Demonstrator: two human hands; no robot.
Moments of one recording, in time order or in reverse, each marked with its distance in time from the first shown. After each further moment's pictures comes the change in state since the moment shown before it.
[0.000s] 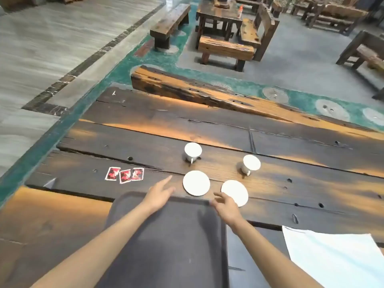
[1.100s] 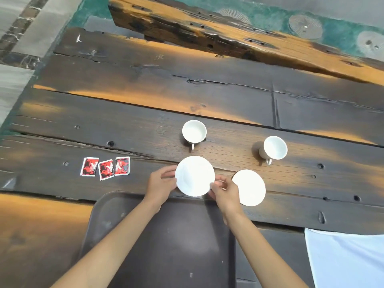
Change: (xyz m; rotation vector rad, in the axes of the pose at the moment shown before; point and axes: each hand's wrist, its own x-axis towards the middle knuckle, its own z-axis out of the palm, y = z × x) left_hand 0.119 -0.019 0.051 -0.547 0.098 -0.292; right_hand 0.126 0.003 0.038 0.492 0.147 0.226
